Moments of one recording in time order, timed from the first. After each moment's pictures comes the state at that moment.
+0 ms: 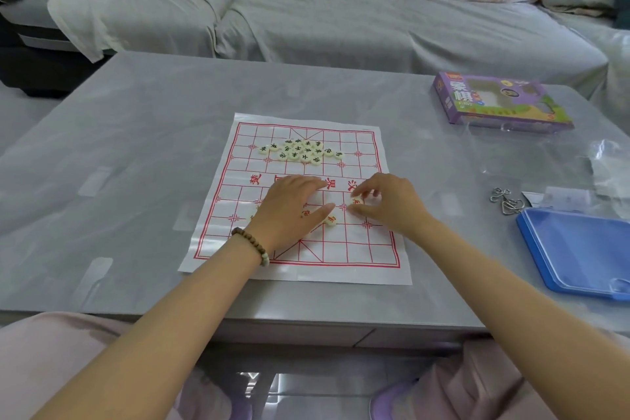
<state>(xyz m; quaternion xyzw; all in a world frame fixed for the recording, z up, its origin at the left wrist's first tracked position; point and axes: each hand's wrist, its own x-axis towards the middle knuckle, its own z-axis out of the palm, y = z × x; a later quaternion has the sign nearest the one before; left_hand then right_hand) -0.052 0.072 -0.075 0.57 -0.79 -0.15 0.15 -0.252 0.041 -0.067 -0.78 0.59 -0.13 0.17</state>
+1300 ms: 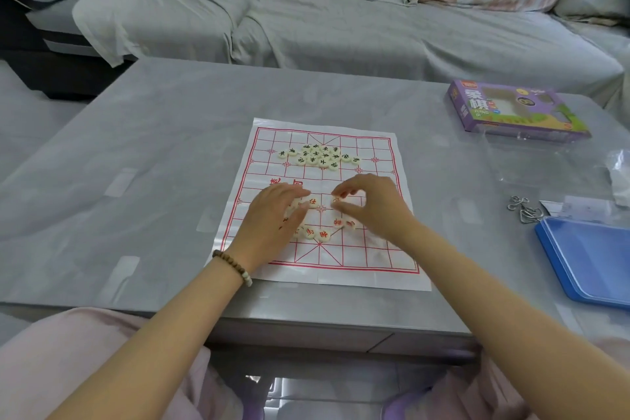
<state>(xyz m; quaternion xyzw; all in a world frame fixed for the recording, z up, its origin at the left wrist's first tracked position) -0.006 0.097 -0.079 0.61 -0.73 -0.19 0.24 -0.194 0.057 -0.051 -0.80 0.53 -0.21 0.19</state>
